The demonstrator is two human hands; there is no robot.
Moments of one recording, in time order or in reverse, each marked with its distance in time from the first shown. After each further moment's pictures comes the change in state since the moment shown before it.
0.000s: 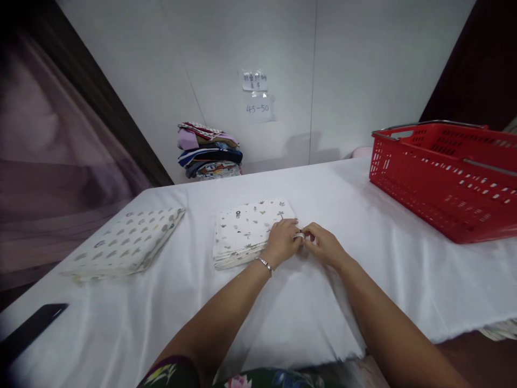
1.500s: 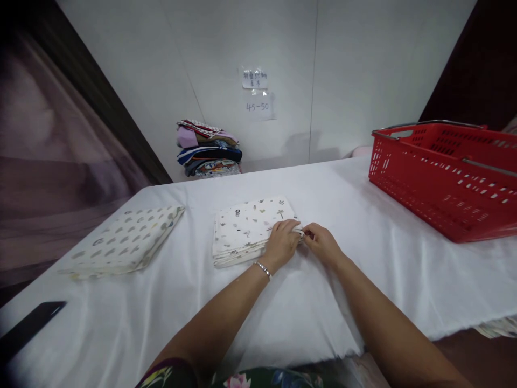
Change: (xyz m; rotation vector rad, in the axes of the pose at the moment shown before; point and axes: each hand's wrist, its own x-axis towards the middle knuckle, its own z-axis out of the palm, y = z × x) left_hand -0.013 -0.004 0.007 0.045 0.106 0.172; right_hand 0.003 0.008 0.014 0.083 0.104 0.098
